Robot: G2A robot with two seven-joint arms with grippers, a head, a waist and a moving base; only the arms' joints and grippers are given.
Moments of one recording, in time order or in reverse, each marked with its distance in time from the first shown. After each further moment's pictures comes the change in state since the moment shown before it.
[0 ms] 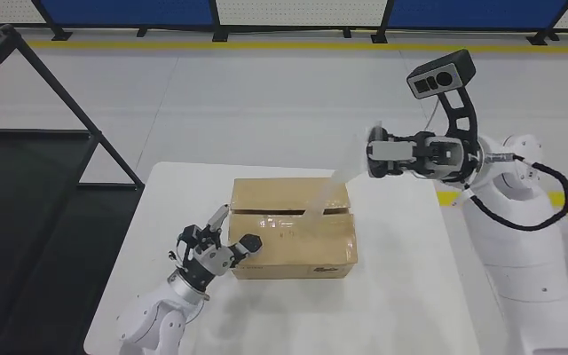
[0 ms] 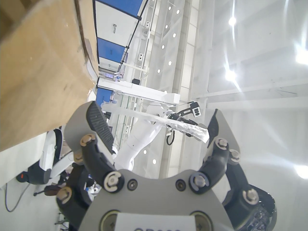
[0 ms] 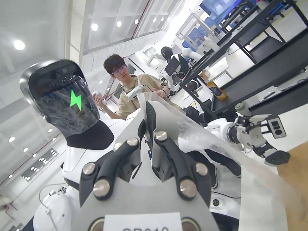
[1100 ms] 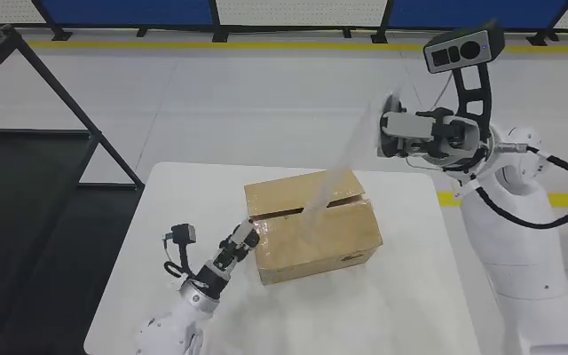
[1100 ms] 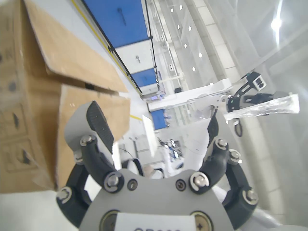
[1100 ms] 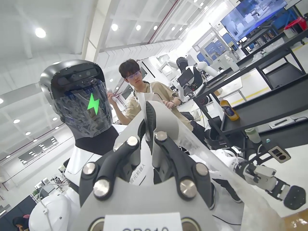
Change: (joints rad) left arm 0.067 0.037 0.121 -0.082 0.789 -0.503 0.332; right arm 0.034 -0.020 -0.019 -0.051 0.088 -0.048 -0.116
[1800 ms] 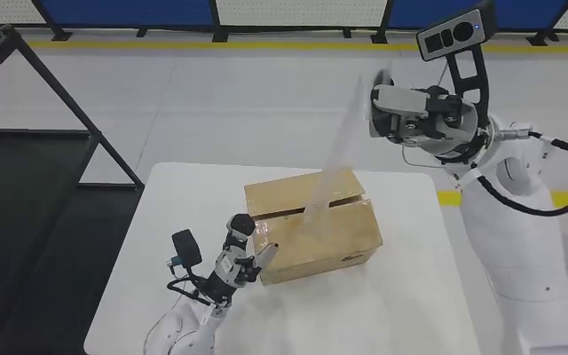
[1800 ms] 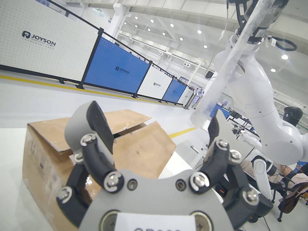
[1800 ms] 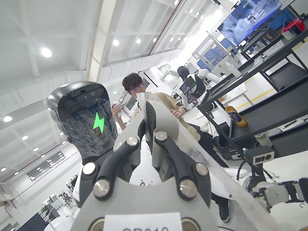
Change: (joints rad) left arm -0.035 -0.002 0.077 0.108 0.708 -0.300 0.452; right arm -0.004 -0.003 -0.008 -0.054 -0.032 0.100 -0.141
